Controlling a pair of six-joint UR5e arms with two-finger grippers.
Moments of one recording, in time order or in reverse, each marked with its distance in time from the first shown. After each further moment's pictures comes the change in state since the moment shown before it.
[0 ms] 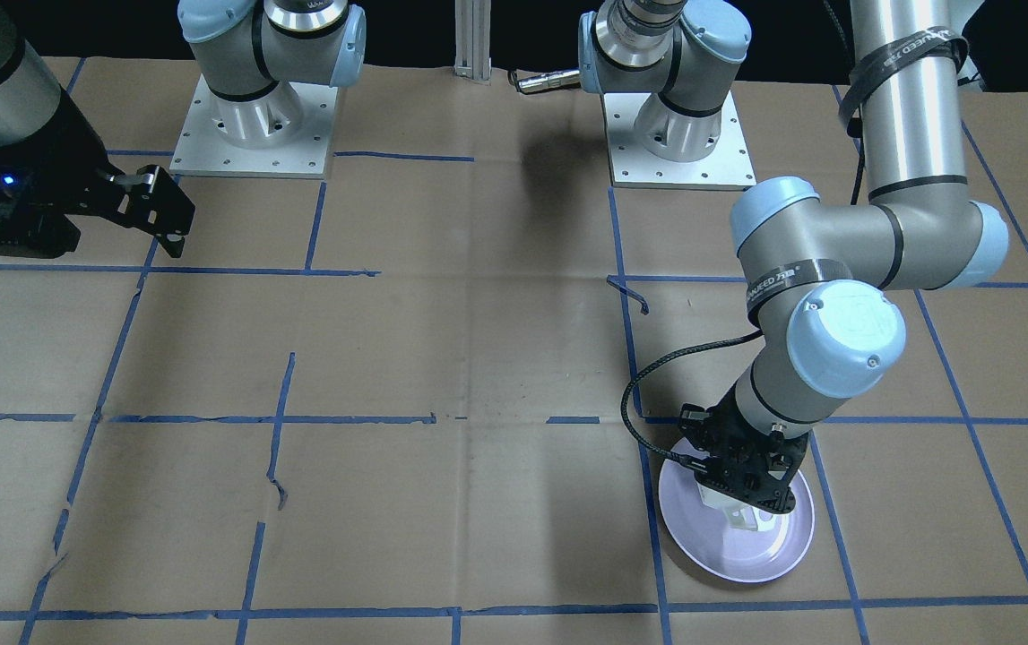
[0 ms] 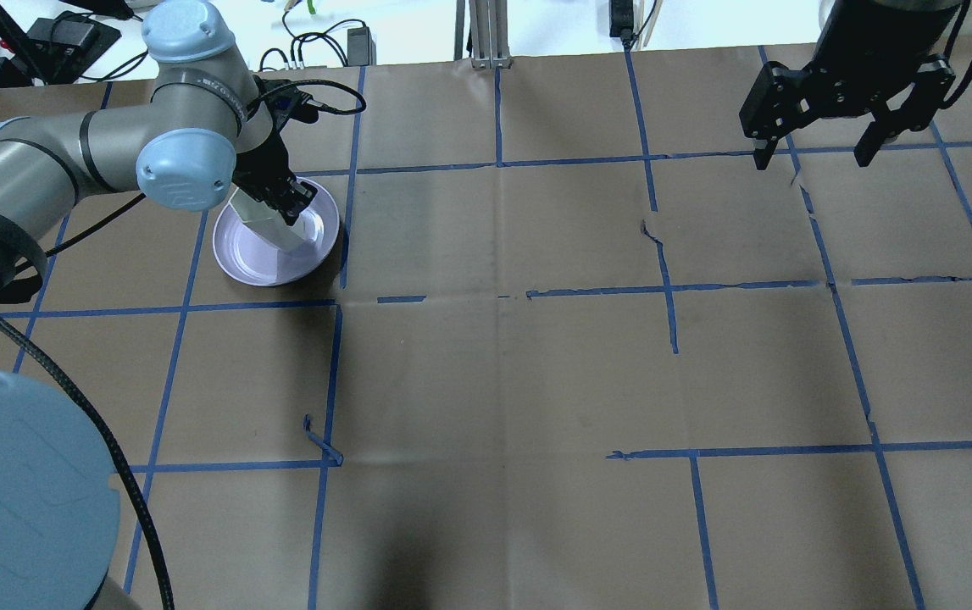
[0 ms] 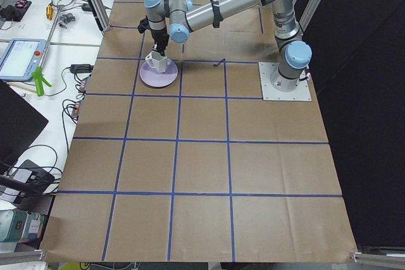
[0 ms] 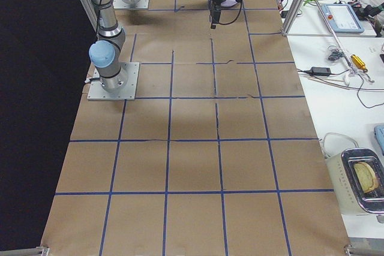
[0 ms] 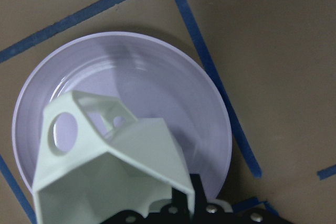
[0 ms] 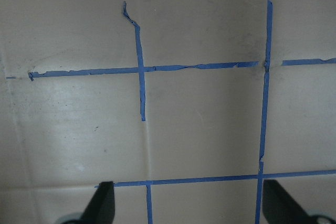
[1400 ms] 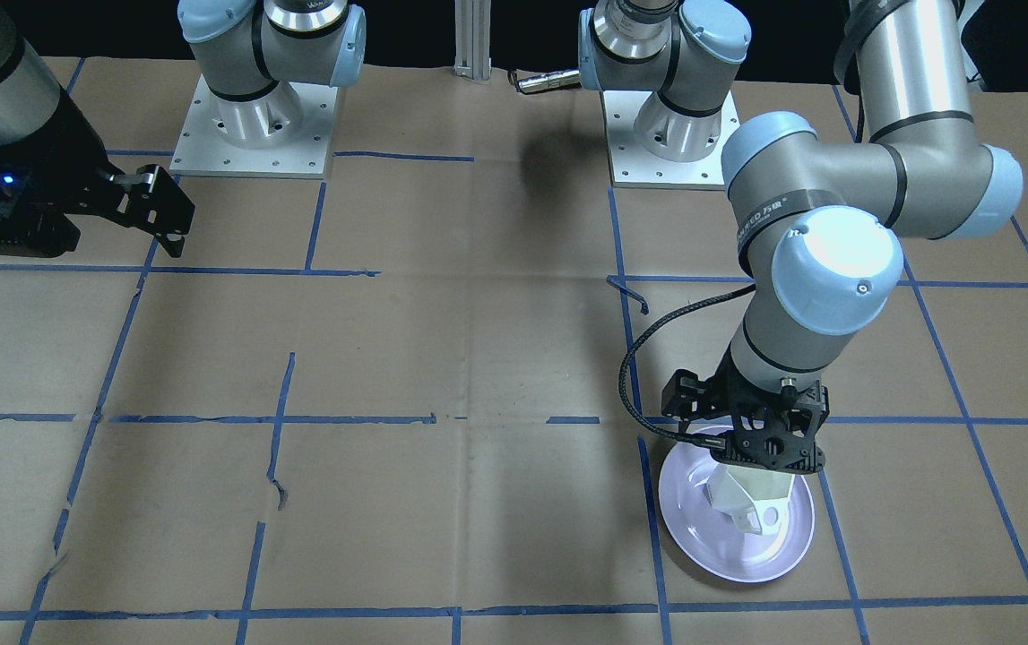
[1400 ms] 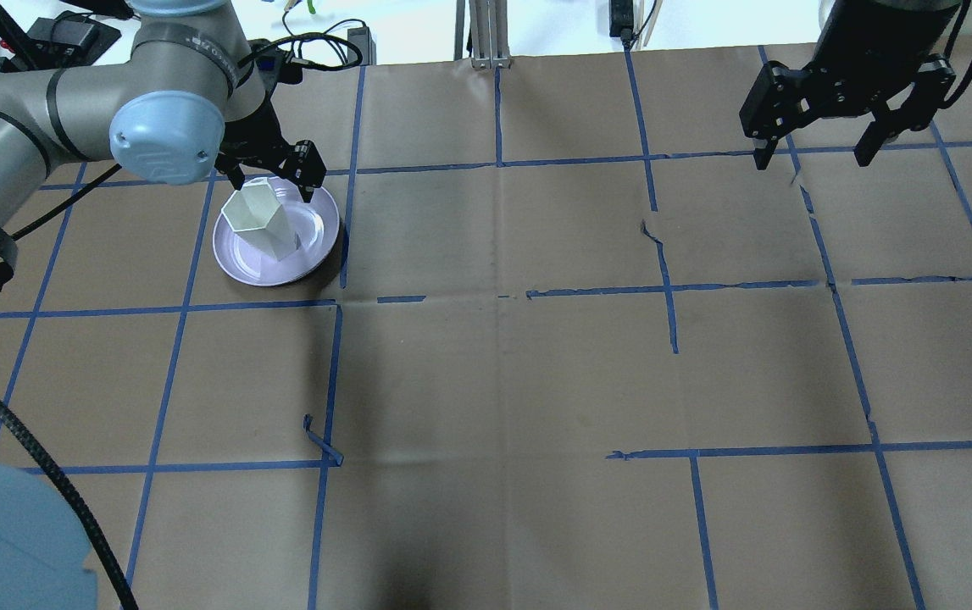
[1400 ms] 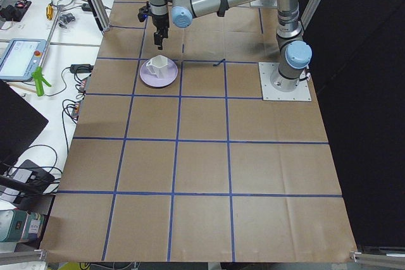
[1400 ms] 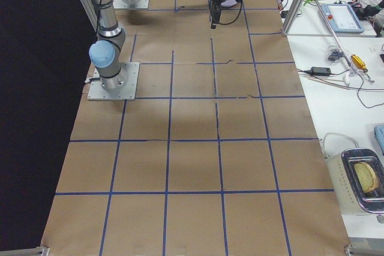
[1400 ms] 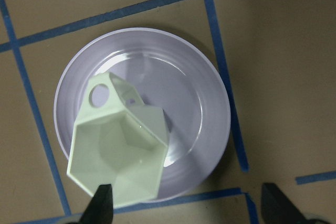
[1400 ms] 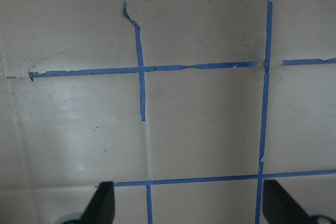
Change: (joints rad) left arm -0.064 0.134 0.113 -0.239 0.038 -0.346; right arm 0.000 0.000 0.000 0.000 0.000 0.000
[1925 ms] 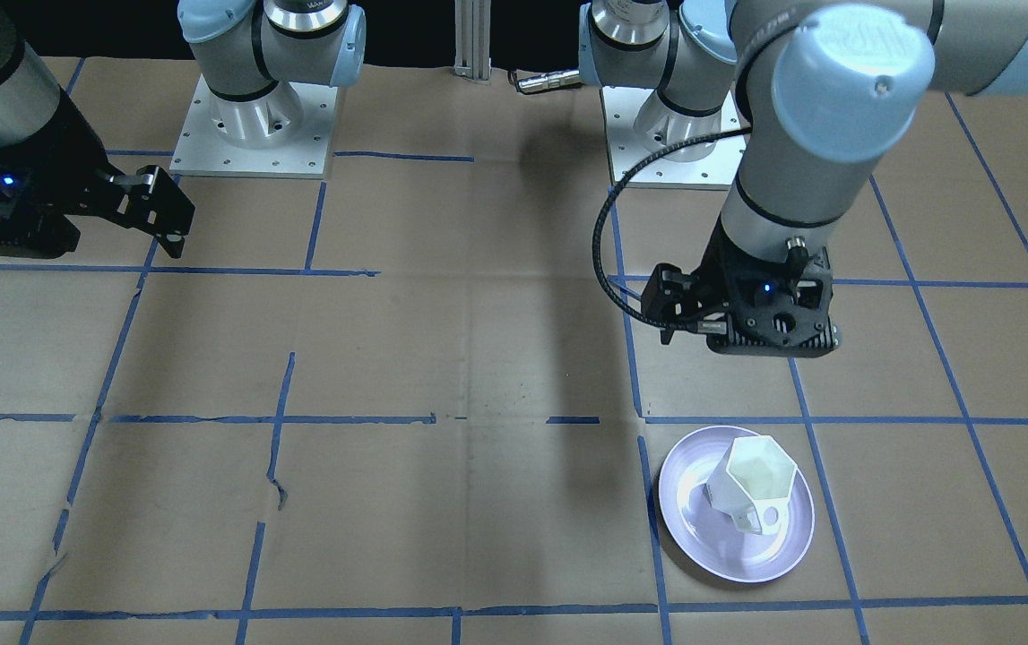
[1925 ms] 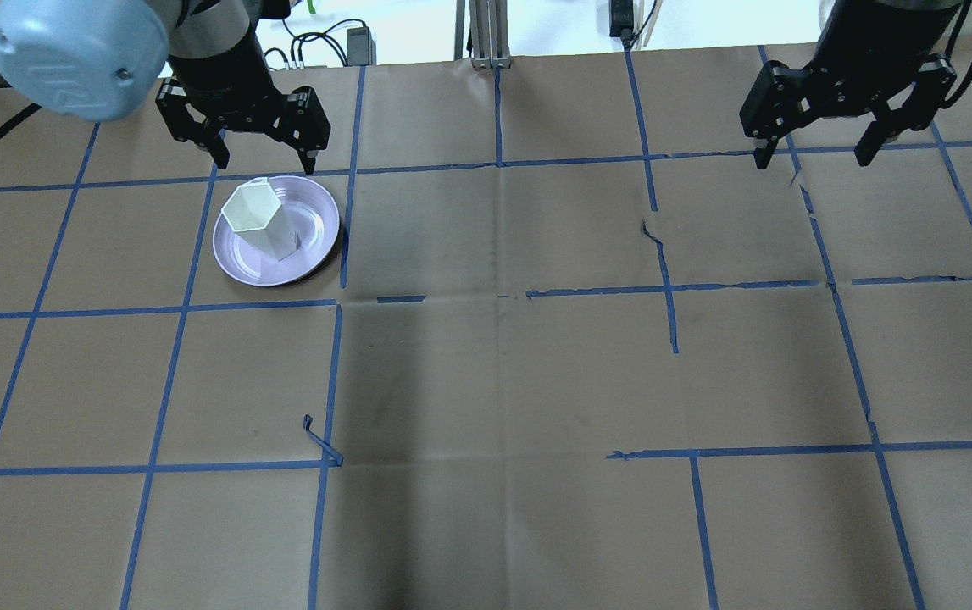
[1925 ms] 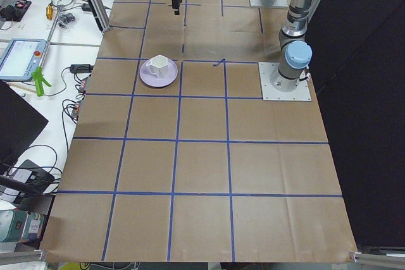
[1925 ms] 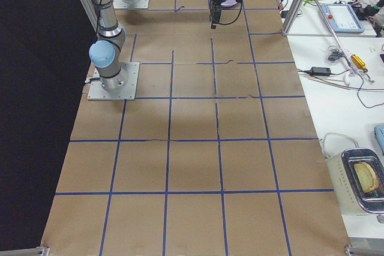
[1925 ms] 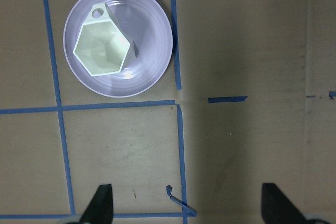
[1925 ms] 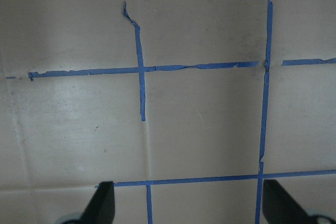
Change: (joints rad) left arm -0.049 0.198 0.085 -0.304 -0.045 -0.144; right arm 0.000 0.000 0.000 0.000 0.000 0.000
